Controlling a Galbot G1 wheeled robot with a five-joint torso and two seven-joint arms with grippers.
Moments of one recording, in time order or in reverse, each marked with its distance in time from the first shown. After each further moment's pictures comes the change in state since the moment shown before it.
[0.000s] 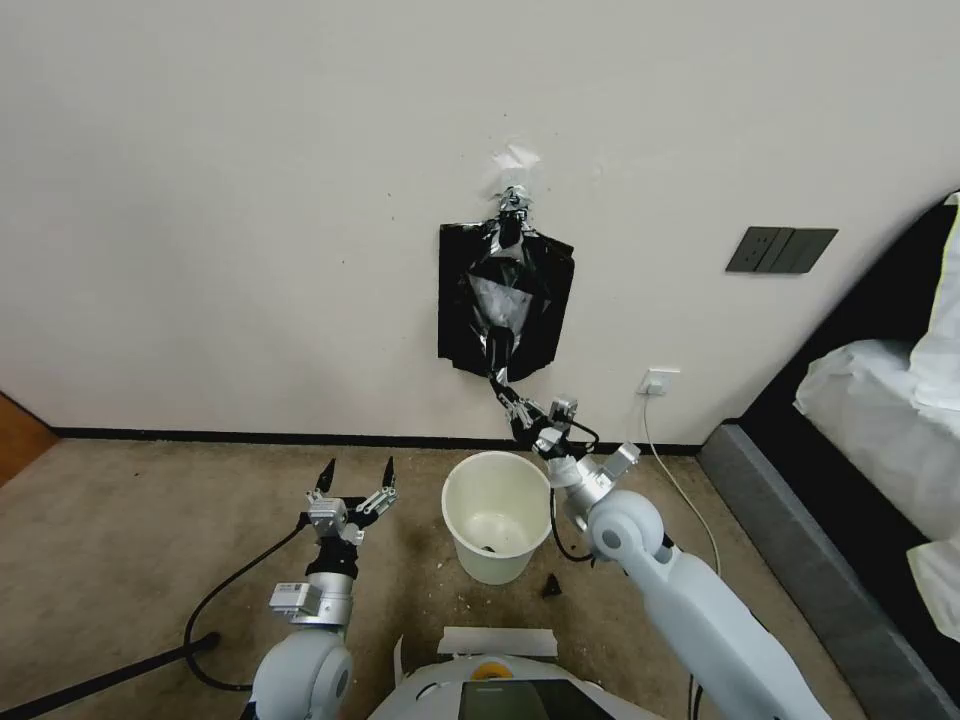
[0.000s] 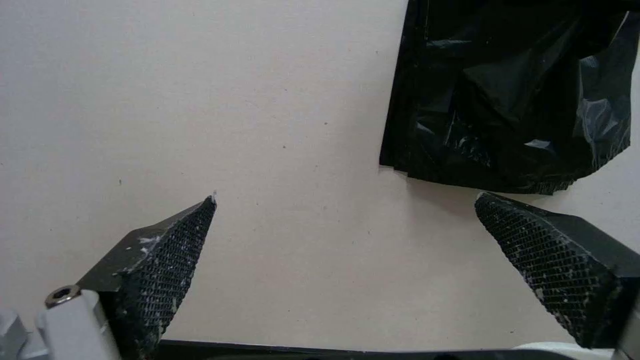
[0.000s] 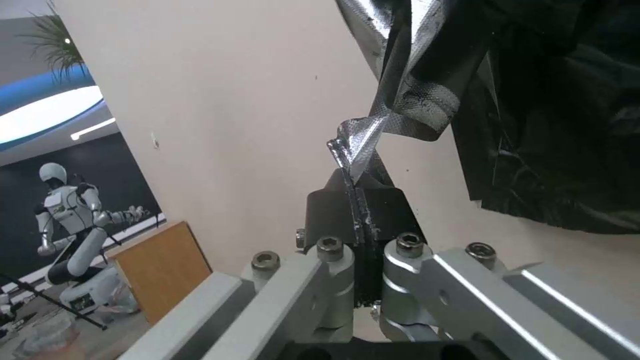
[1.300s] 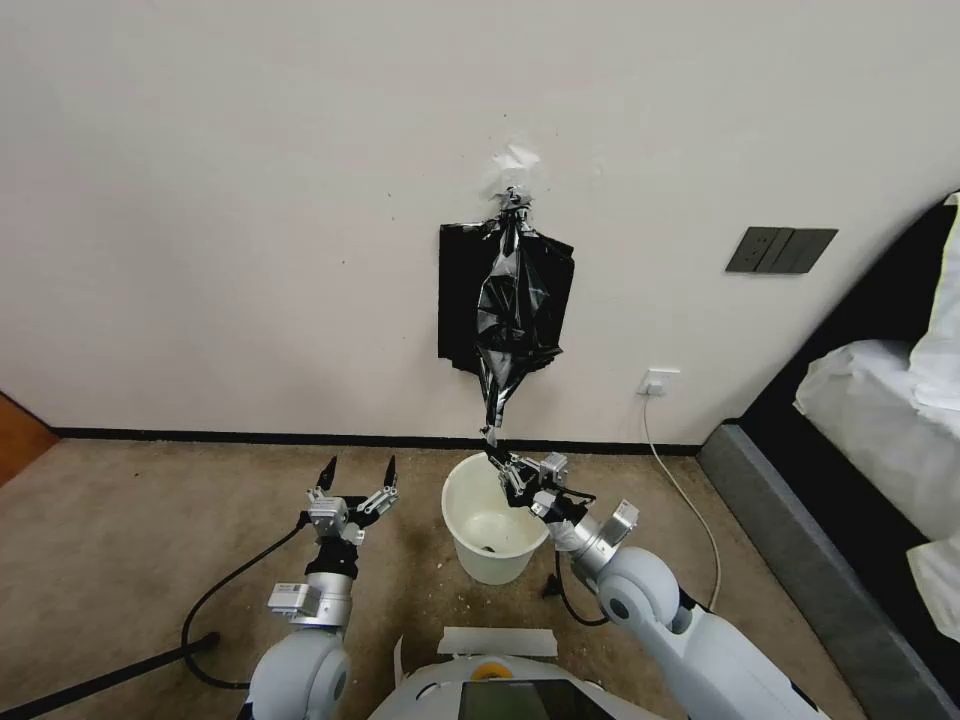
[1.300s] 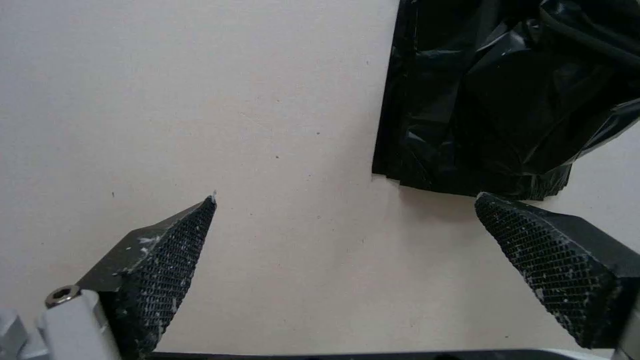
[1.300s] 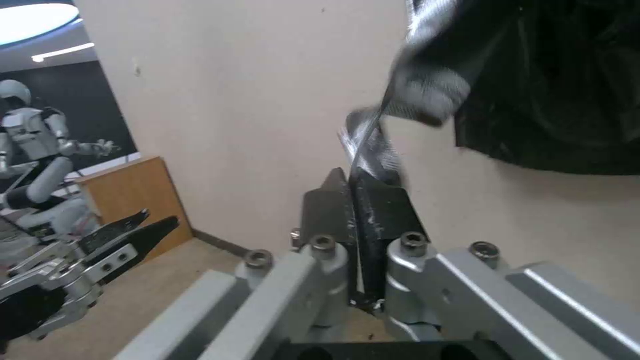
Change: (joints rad) left arm -0.004 0.014 0.004 -0.015 0.001 0.004 0.000; right arm -0.143 -0.053 0.008 0.058 -0.195 0.018 0.023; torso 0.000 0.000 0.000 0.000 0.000
